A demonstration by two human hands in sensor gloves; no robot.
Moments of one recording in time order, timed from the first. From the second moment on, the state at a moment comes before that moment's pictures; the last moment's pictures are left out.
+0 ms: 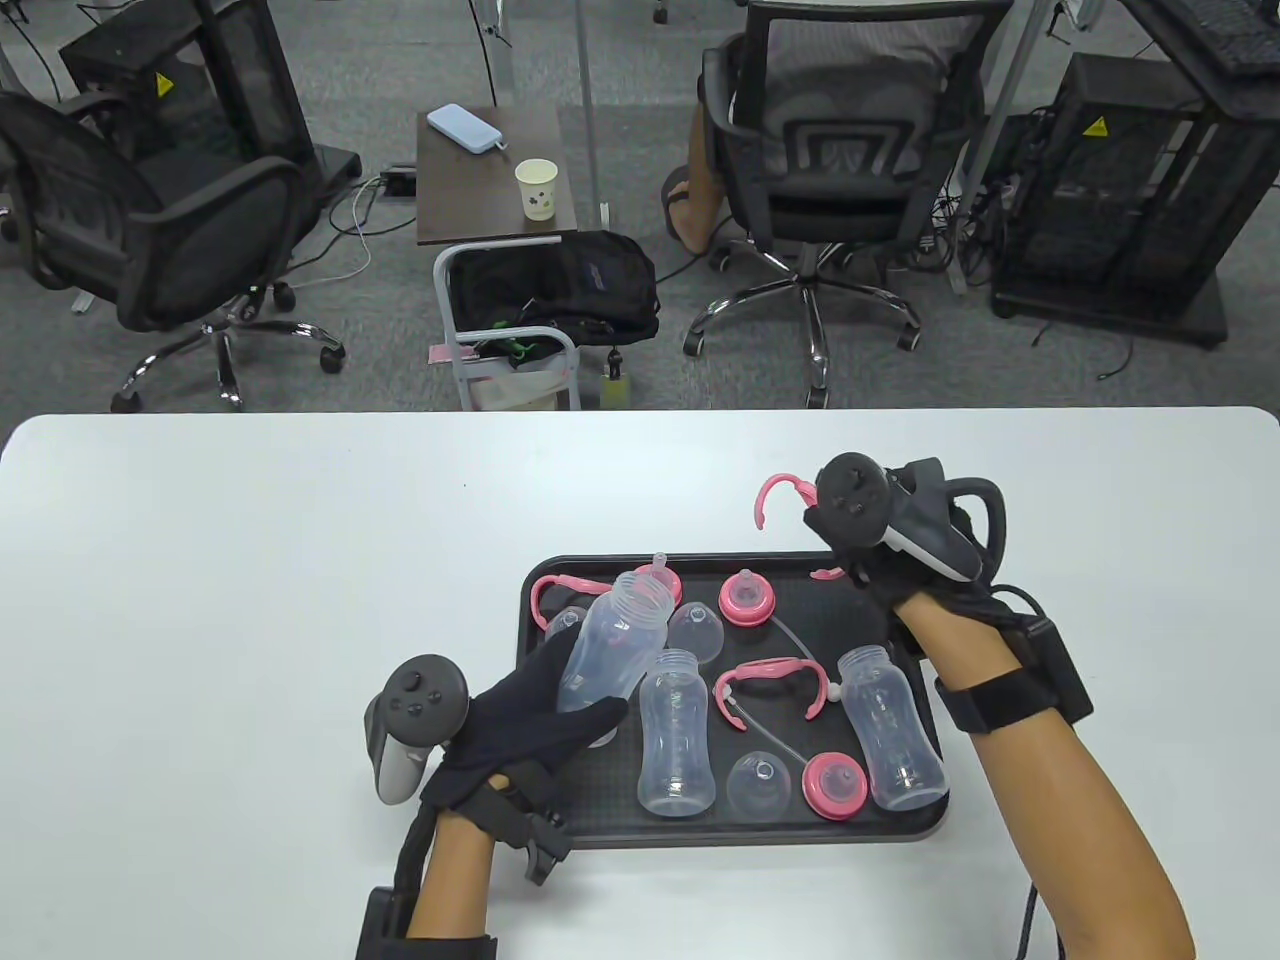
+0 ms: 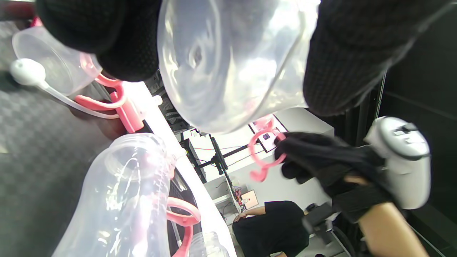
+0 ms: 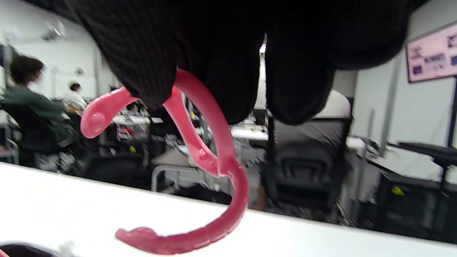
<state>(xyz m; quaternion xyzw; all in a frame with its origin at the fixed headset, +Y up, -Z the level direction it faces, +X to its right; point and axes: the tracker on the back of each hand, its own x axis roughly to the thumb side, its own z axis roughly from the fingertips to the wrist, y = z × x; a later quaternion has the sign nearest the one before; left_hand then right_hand) -0.173 -0.723 -0.298 -0.05 -0.17 0.55 0.82 0.158 -0.562 -0.395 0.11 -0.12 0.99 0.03</state>
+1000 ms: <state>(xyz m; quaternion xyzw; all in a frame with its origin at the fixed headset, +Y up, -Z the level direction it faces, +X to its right) -0.161 -0.717 -0.291 -0.05 -0.20 0.53 0.82 0.059 -0.538 -0.281 0.29 -0.15 0.94 0.01</state>
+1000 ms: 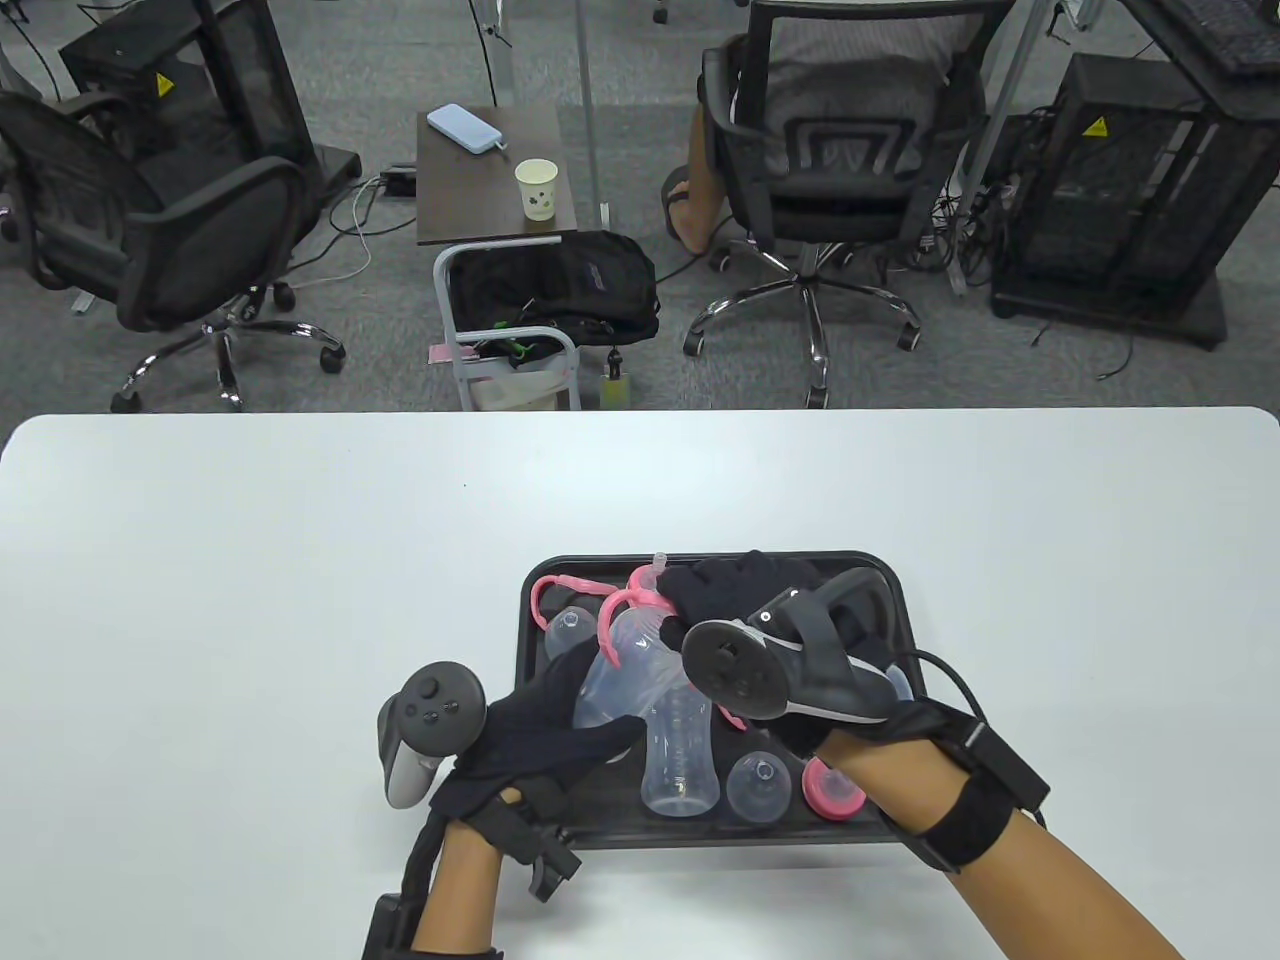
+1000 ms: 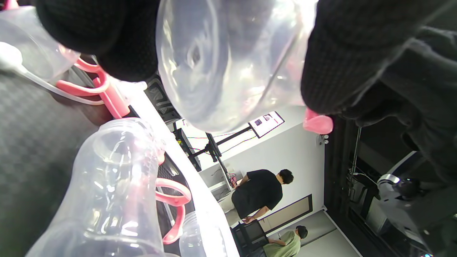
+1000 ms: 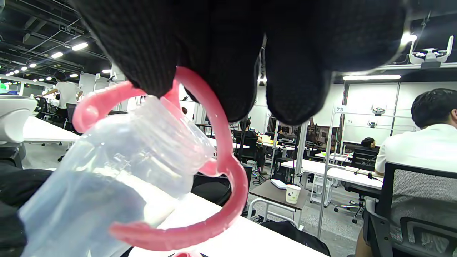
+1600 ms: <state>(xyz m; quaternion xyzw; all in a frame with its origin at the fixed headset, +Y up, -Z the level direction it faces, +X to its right) -0.158 -0.716 -0.288 -0.04 -0.20 0.55 0.81 0.053 -0.543 -0.258 0.30 -0.19 0.94 0.00</state>
